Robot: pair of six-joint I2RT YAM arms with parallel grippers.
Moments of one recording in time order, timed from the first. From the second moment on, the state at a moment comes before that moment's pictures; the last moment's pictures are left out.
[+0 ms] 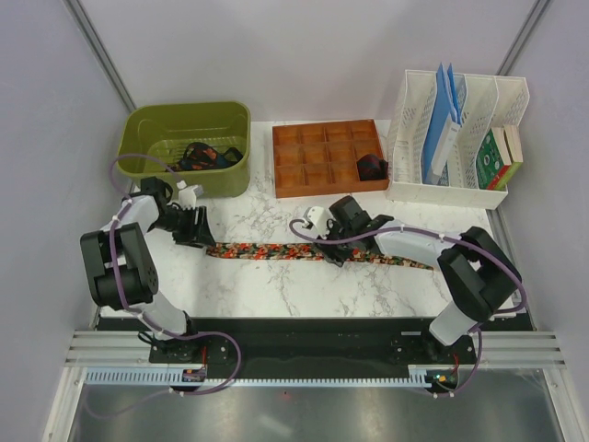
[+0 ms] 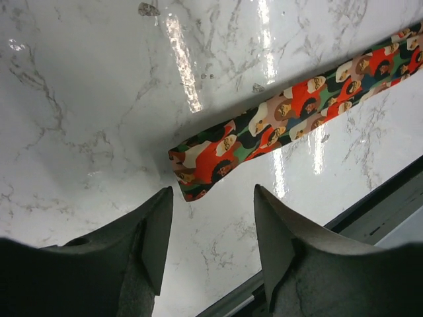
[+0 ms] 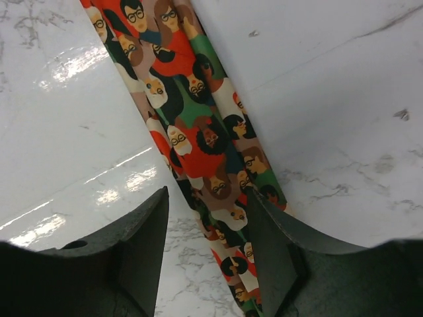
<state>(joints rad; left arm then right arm) 0.24 1.62 1.01 -0.81 0.58 0.39 0.68 1.62 0.89 -0.27 -0.22 -0.34</state>
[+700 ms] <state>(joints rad) 0.27 1.72 1.03 -0.73 0.63 0.24 0.76 1.67 0.93 -0.24 -0.07 -0.36</state>
